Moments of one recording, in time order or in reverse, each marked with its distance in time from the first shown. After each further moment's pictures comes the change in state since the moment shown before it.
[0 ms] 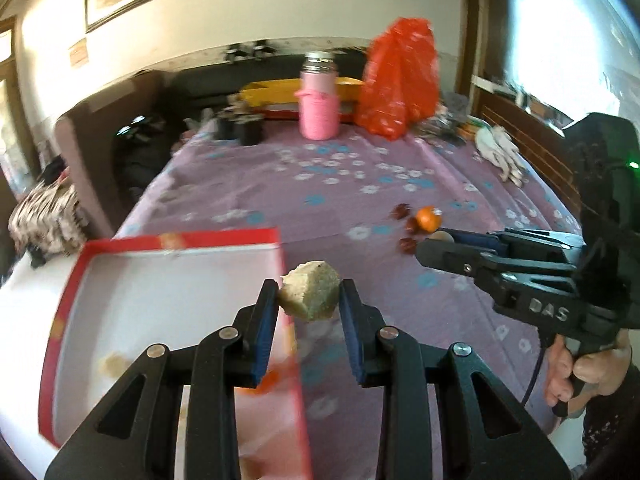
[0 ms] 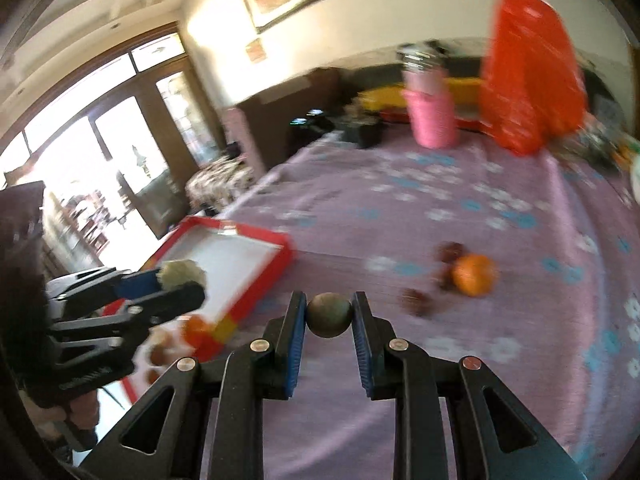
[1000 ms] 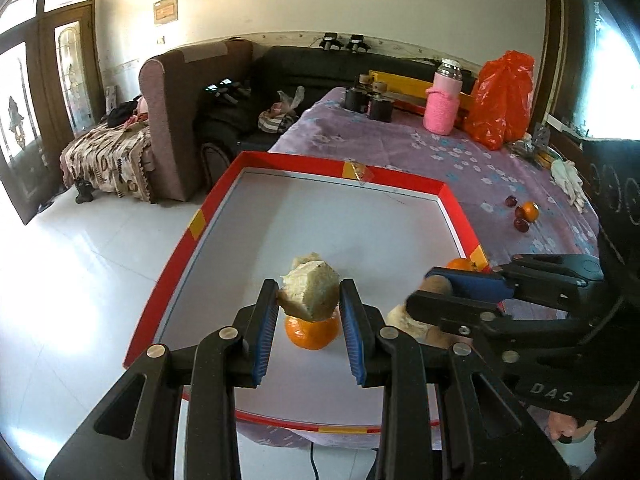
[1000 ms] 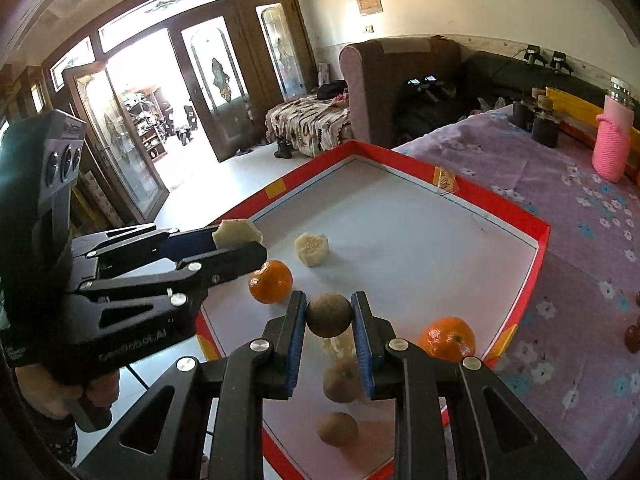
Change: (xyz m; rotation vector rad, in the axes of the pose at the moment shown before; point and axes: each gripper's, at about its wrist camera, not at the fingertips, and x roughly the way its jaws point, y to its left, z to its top) left arm -0.036 0.130 -0.077 -0.194 0.014 0.151; right arm 0.097 0.187 -0.032 -0.272 0.173 0.171
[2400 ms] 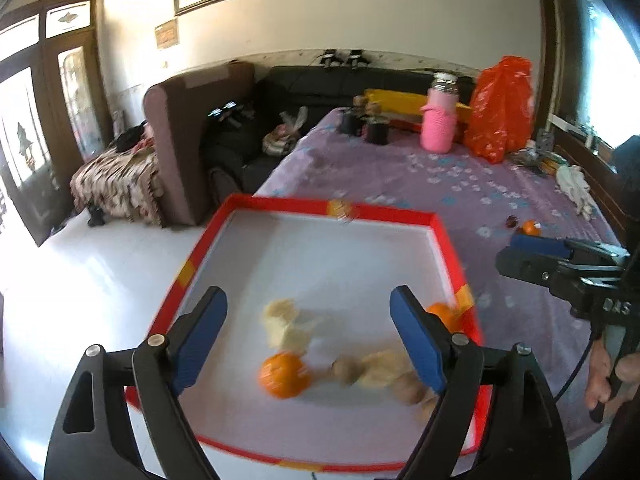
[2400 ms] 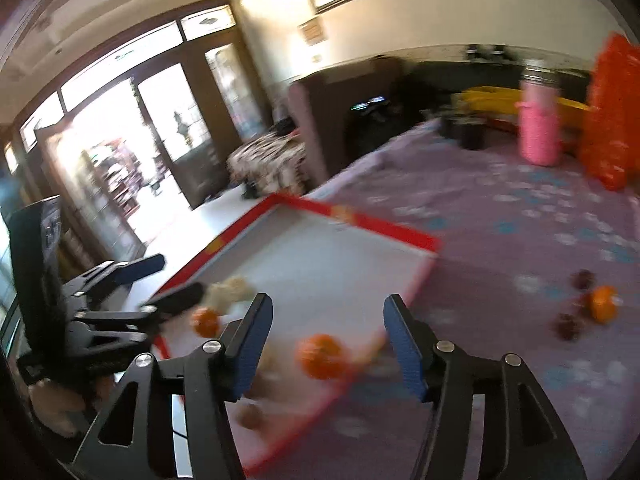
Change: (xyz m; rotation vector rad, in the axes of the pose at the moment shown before) left arm -0.004 -0.043 0.031 0.051 -0.069 0.049; right arm -0.068 -0.086 -0.002 0.183 -0.130 -0.096
